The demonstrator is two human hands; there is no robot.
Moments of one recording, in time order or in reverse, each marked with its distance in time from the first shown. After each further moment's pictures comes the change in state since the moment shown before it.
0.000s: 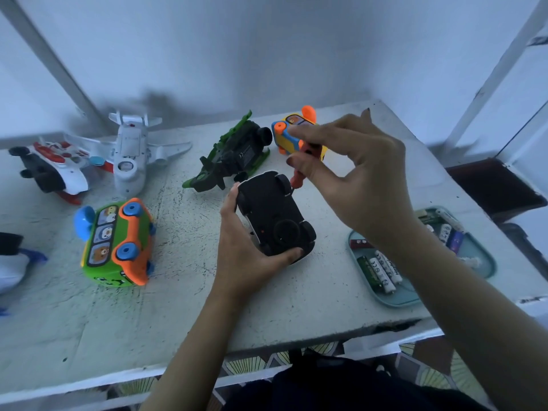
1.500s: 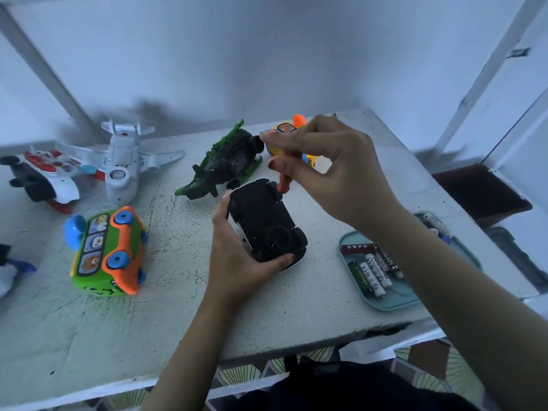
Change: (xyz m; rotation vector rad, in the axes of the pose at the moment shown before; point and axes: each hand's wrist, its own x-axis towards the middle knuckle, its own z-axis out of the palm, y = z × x) left_hand 0.000 0.005 0.002 -0.038 -0.017 -0.010; right_hand 0.016 0.003 -0.001 0.095 -0.200 0.003
